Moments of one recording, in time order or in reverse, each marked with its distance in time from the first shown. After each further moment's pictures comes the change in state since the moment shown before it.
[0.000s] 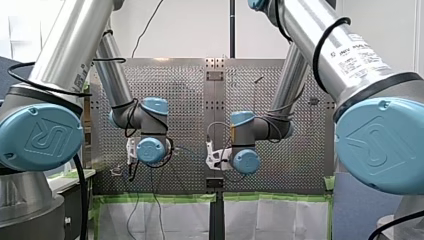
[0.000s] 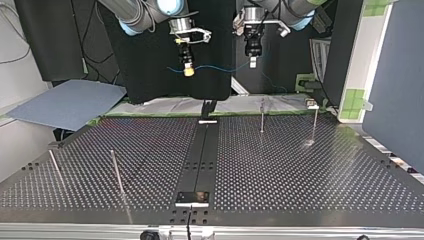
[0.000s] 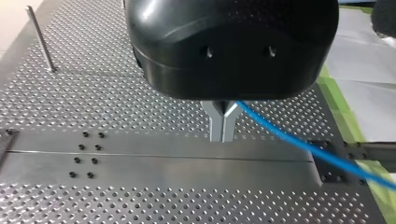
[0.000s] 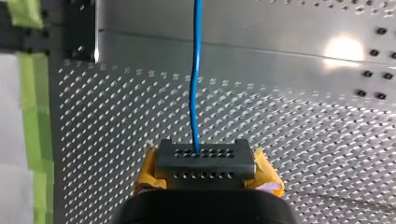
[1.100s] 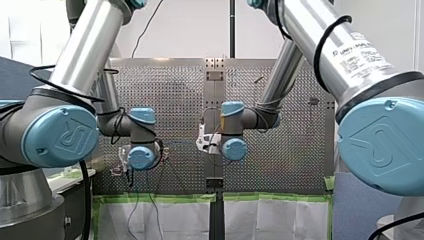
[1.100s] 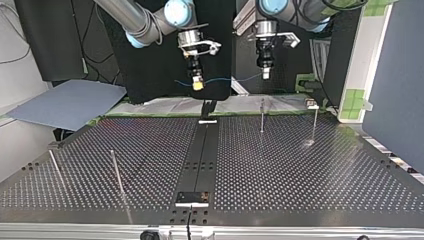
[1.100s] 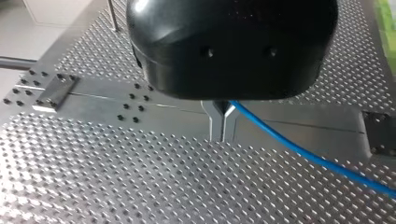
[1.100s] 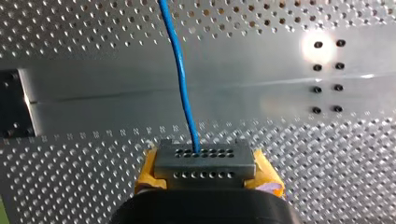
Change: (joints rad) left arm 0.213 -0.080 -0.049 0.220 0.174 -0.155; right arm 0.021 0.011 -0.145 0.030 -0.032 0.153
